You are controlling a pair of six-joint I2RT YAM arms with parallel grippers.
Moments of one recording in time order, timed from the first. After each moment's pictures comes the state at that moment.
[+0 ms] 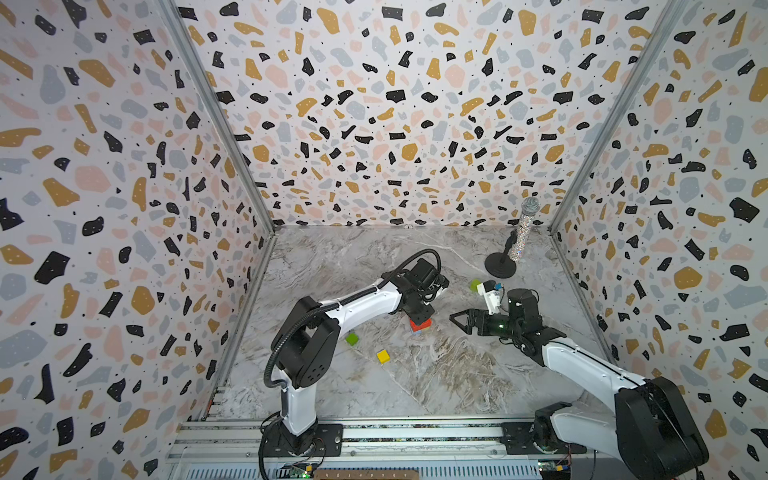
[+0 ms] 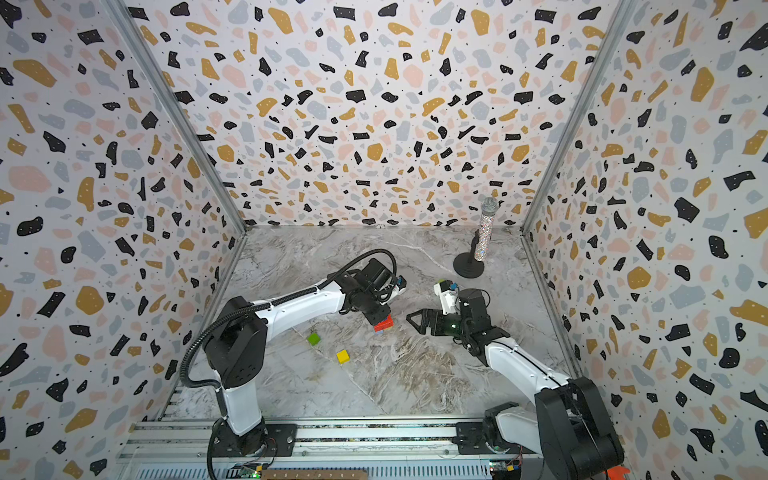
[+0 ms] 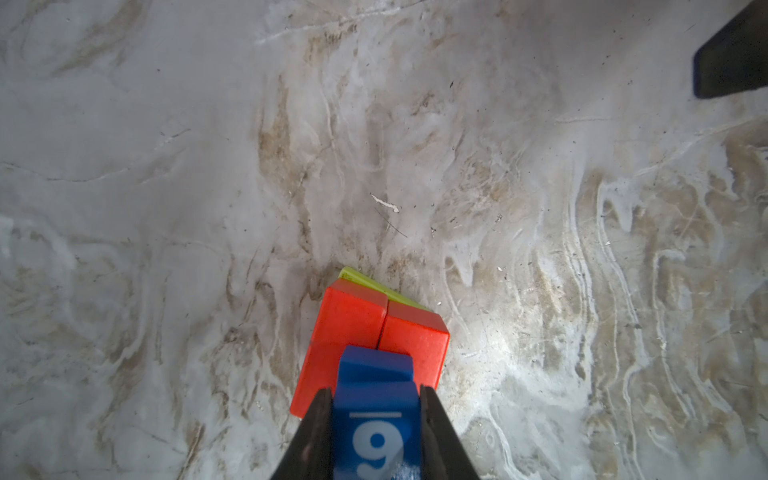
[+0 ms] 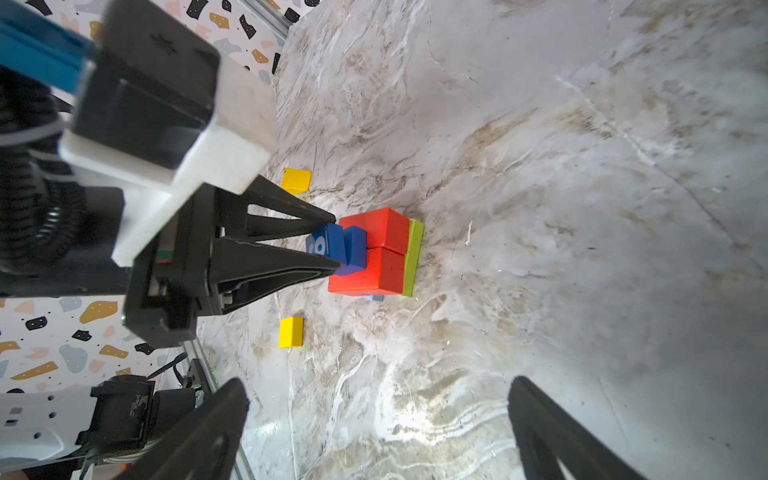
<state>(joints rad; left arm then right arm) -0.78 1.89 1.44 -0.69 0.04 0.20 0.32 1.19 0.51 0.07 -0.62 0.47</state>
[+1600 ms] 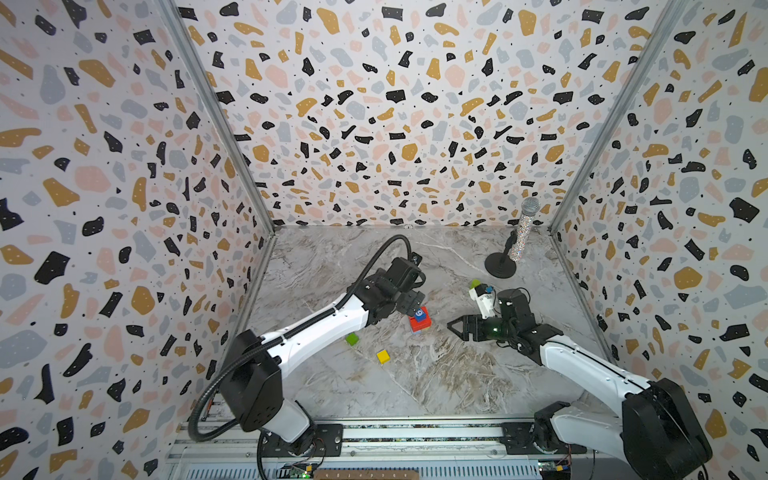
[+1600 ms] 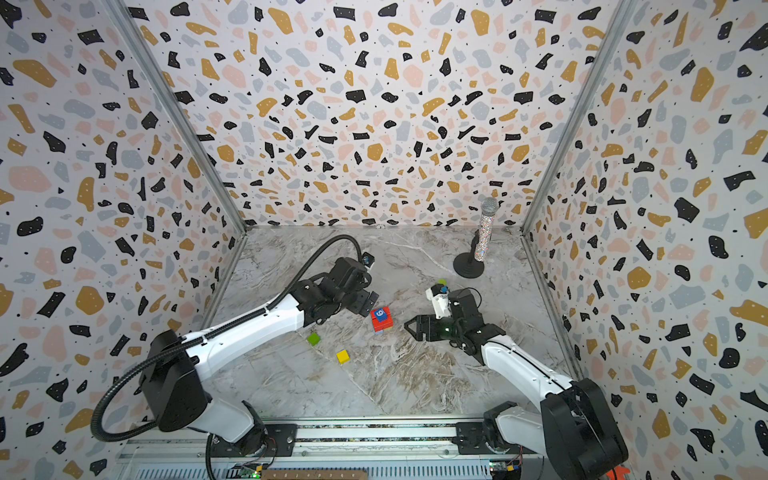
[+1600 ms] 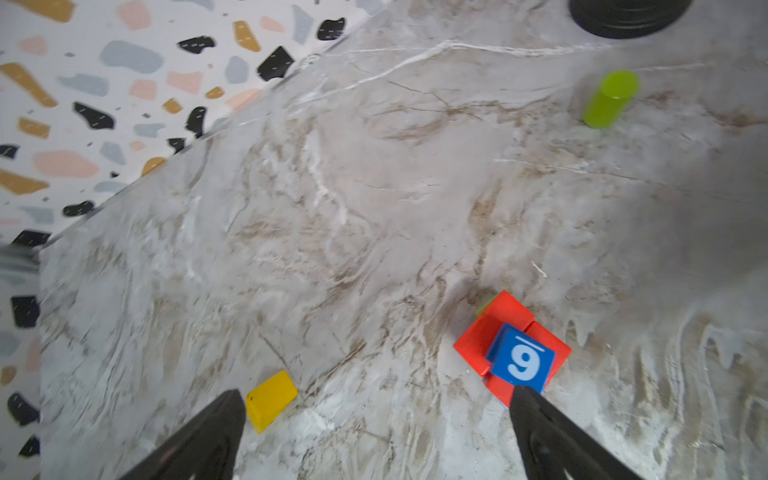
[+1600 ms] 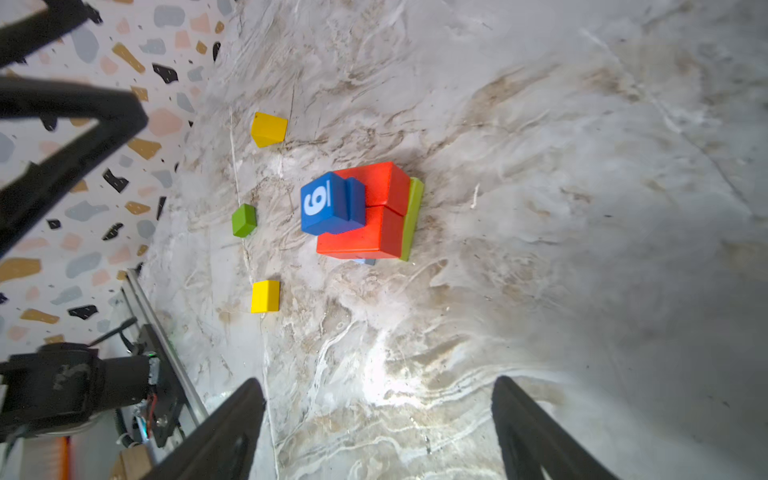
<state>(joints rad) -0.77 1.47 1.17 -0.53 -0.41 -0.12 0.51 1.18 0.62 -0.17 -0.44 0.38</state>
